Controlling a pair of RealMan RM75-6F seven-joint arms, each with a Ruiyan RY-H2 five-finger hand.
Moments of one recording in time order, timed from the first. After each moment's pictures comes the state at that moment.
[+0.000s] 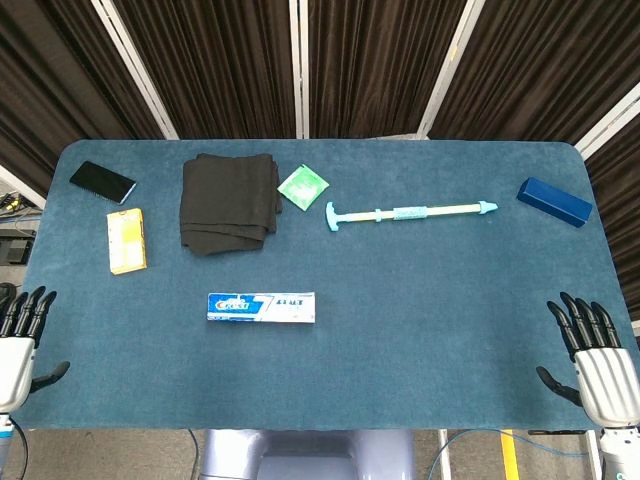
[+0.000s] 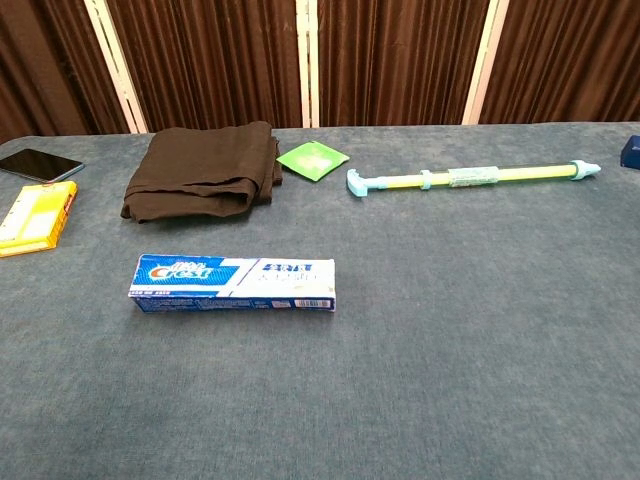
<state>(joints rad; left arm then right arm) -0.02 -1.18 -0.01 -1.62 1.52 1.55 0.22 0.02 -1.15 0.02 -1.51 -1.66 1.63 0.02</state>
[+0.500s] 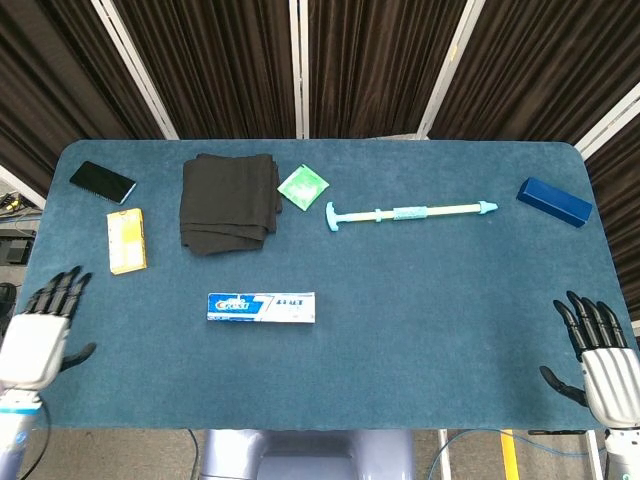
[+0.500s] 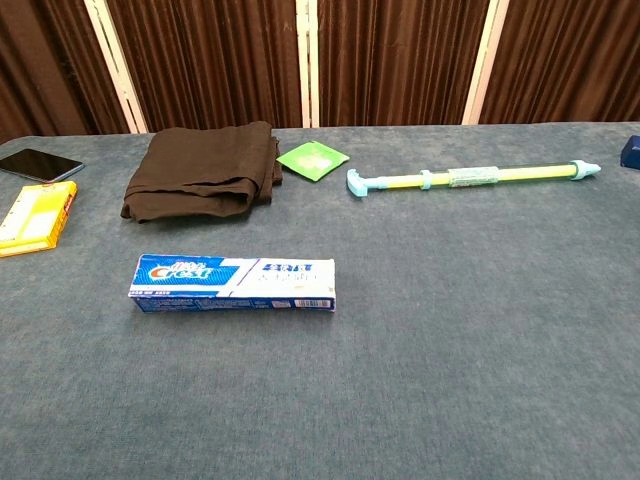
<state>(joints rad) -0.12 -1.17 -0.06 -1.72 1.55 1.46 0.34 0.02 -1.14 0.03 -1.52 -1.65 1.64 0.06</state>
